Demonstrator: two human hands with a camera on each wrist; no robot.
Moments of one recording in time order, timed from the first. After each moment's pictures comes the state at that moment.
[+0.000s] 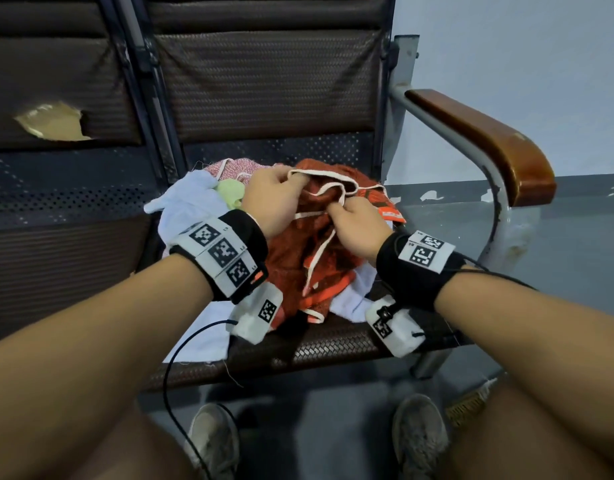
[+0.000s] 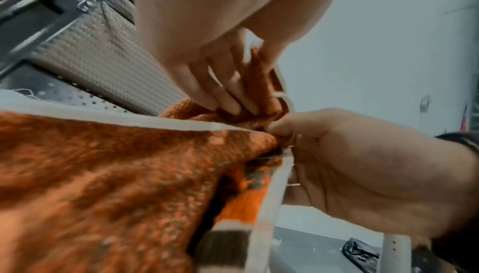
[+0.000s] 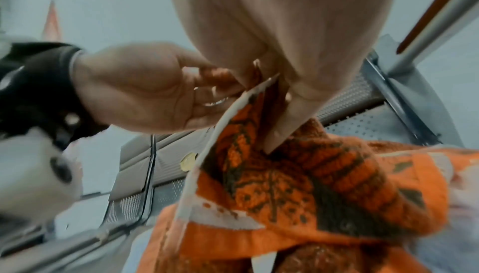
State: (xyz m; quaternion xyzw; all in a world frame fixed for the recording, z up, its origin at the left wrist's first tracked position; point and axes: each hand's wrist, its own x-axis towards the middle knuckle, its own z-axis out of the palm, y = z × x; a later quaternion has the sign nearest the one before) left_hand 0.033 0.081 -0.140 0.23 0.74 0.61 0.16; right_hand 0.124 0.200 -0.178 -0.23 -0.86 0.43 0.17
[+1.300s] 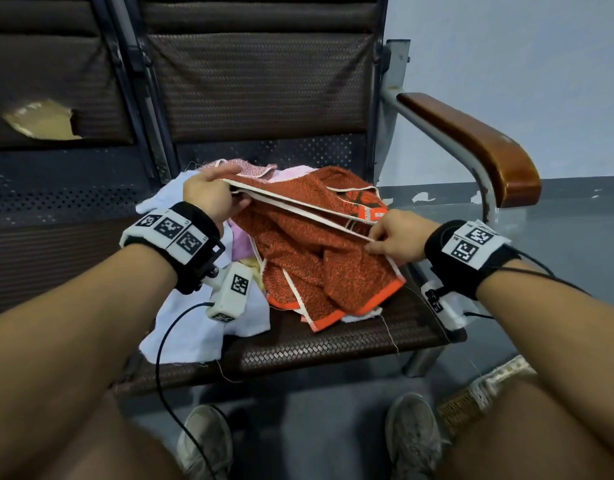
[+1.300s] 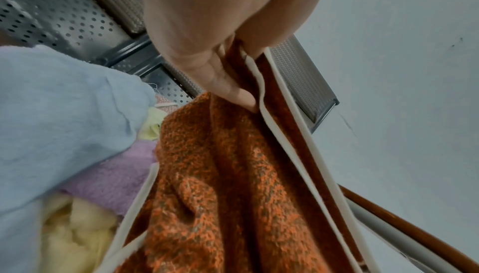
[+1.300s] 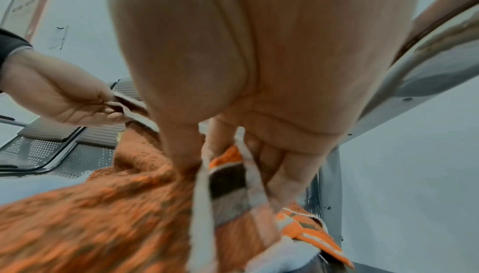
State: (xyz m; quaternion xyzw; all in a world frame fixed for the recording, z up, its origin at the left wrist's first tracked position) left_hand -0.036 0.047 -0.166 0.07 0.69 0.70 0.16; right_hand 0.175 0.265 -0.164 -0.20 -0.97 0.12 -0.10
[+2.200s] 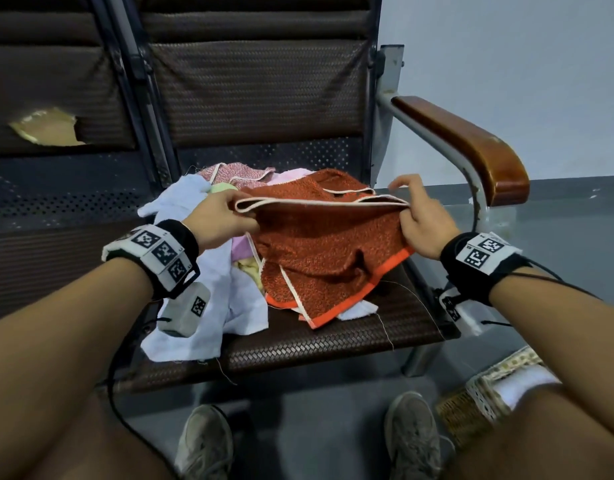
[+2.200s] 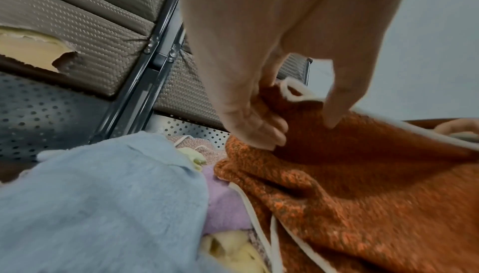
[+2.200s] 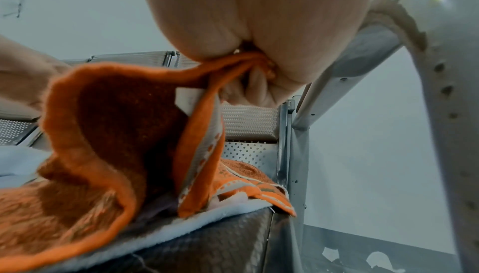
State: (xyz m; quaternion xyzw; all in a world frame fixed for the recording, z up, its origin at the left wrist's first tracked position) left_hand -0.024 0.023 -0.168 0.30 0.84 0.42 0.19; right_hand 0.203 0.296 -0.179 -0.21 -0.93 0.22 0.18
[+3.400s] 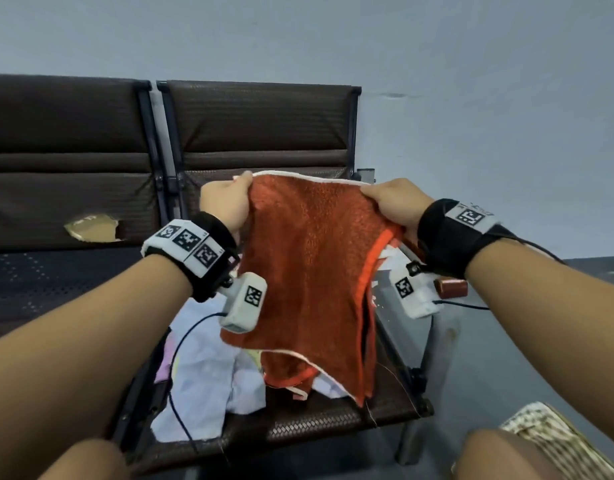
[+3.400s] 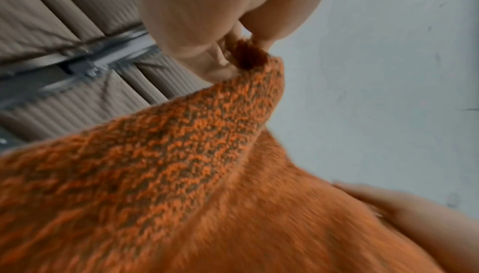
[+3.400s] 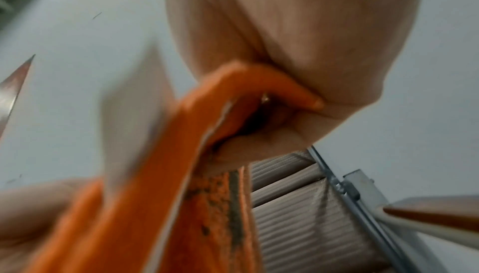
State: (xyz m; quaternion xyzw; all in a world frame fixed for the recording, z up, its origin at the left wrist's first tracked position) left_hand -0.012 0.064 0.016 0.14 0.70 0.70 0.01; right_hand 0.169 0.258 0.042 -0.30 -0.83 0.43 0.21
